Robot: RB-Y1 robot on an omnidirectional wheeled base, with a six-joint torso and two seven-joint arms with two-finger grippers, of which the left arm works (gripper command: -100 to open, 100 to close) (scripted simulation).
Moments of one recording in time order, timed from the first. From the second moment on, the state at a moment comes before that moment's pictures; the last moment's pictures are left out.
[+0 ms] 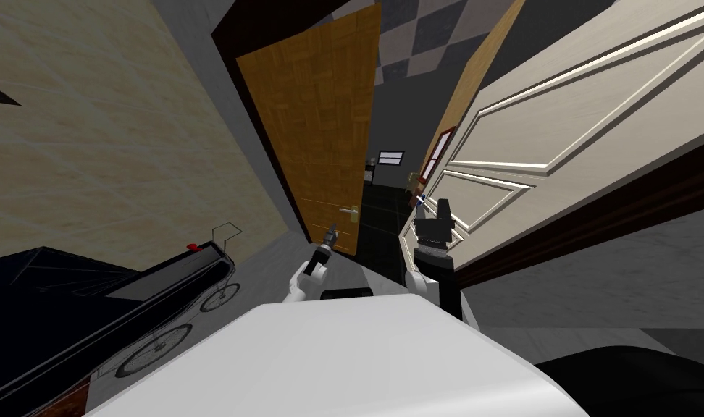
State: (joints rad) arm 0.04 0.11 -0.35 -1.45 0.03 -0.30 0.06
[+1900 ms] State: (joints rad) arm -0.06 0.09 -0.35 -1.26 0.03 -0.30 0.08
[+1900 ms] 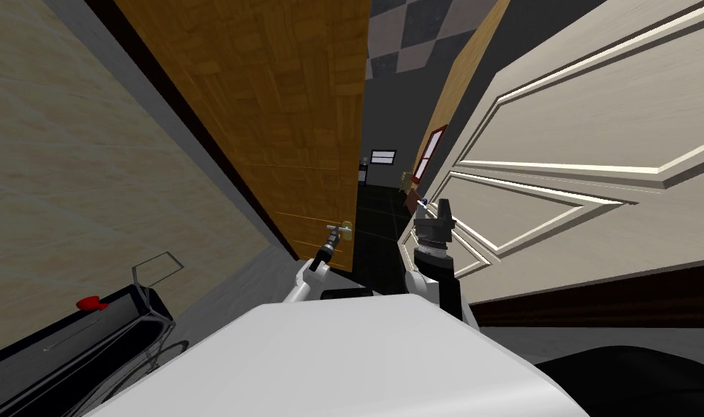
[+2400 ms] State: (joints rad) arm -0.07 0.08 -0.35 -1.24 0.03 -0.31 0.08
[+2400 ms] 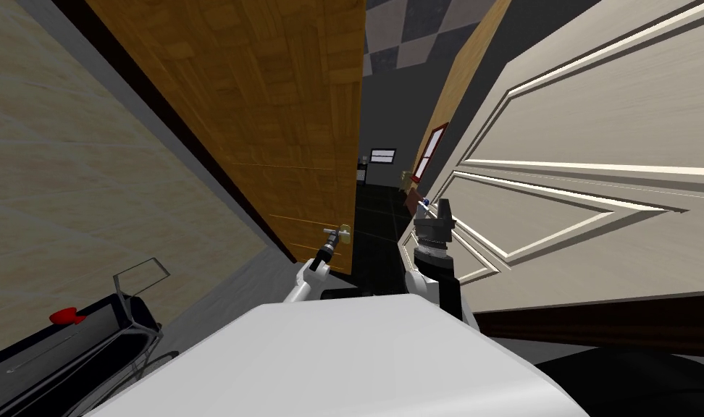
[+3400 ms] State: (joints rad) arm -0.08 0.09 -0.29 -1.22 0.03 -0.30 0.06
